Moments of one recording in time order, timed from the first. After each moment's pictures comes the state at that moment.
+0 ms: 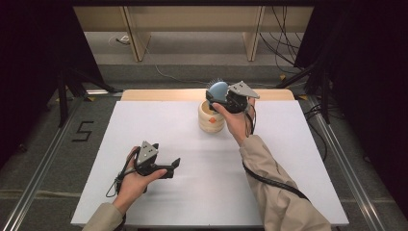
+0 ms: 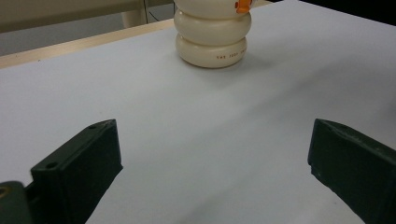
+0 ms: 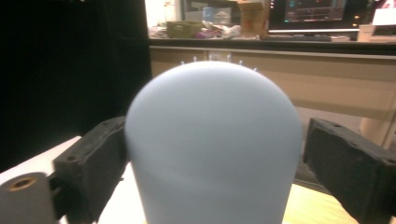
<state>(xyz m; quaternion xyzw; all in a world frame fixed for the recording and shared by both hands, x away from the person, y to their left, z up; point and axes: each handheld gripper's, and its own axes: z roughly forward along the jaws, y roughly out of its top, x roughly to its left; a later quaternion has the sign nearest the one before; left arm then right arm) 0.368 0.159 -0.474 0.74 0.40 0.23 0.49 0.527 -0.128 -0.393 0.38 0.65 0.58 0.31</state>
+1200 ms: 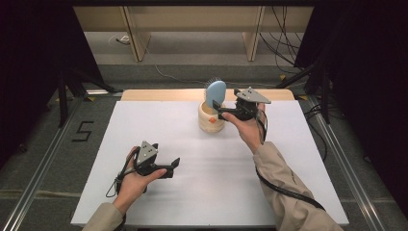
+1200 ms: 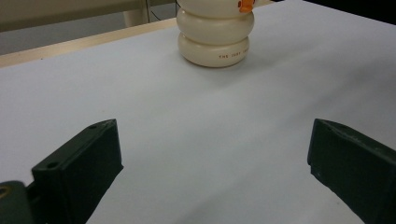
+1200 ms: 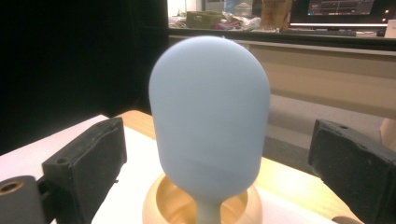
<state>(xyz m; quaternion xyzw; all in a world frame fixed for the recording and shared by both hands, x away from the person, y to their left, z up) 0.368 0.159 -0.475 0.74 0.41 0.23 0.49 0.503 -0.156 -0.395 0.35 0.68 0.58 0.29</state>
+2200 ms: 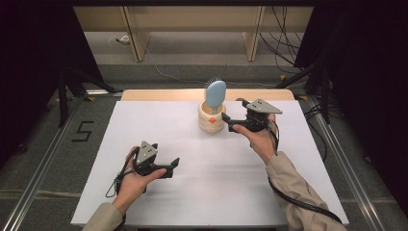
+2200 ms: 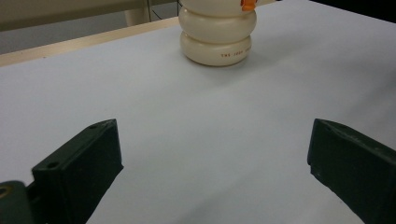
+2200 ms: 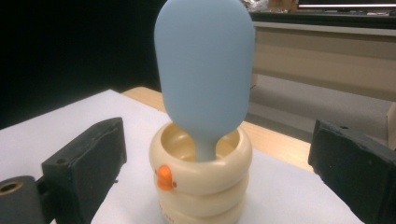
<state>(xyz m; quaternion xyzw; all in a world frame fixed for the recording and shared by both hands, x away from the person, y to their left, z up) 0.368 0.161 -0.475 0.74 0.41 0.24 0.49 0.476 -0.186 -0.409 0.35 0.70 0.56 0.27</state>
